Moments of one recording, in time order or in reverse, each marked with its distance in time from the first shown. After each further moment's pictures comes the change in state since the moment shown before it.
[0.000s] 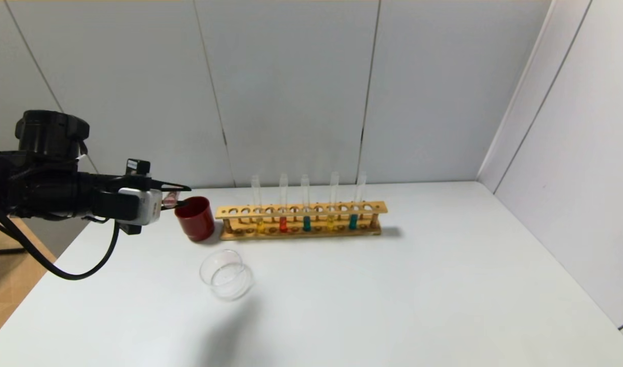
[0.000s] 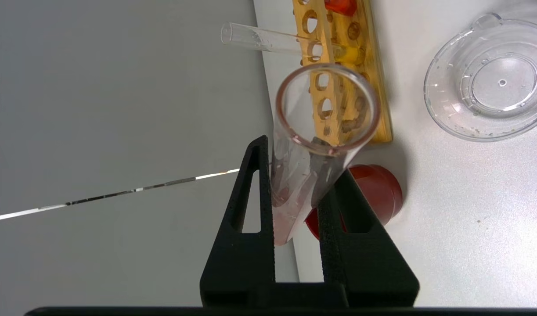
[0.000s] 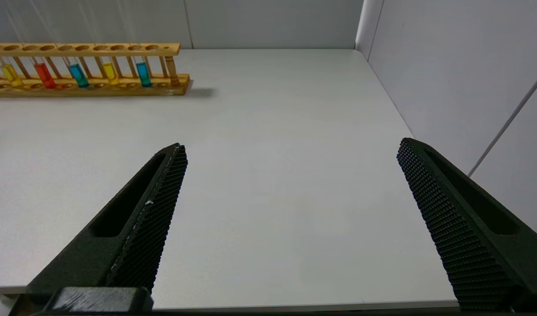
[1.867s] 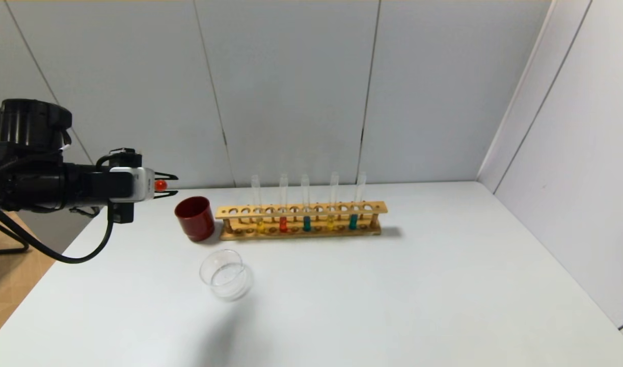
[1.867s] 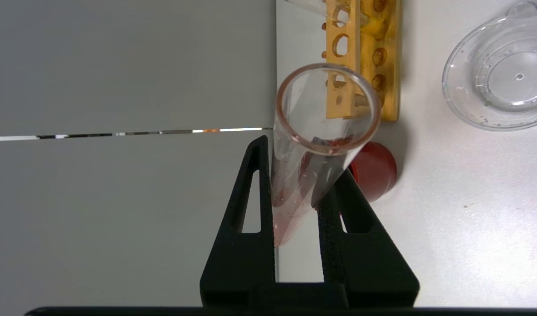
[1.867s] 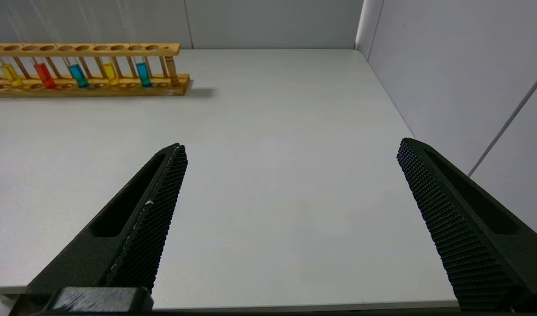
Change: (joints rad) left arm 0.030 -0.029 -0.024 -0.012 0.068 -0.173; right arm 0.000 0.000 0.000 0.000 0.000 0.000
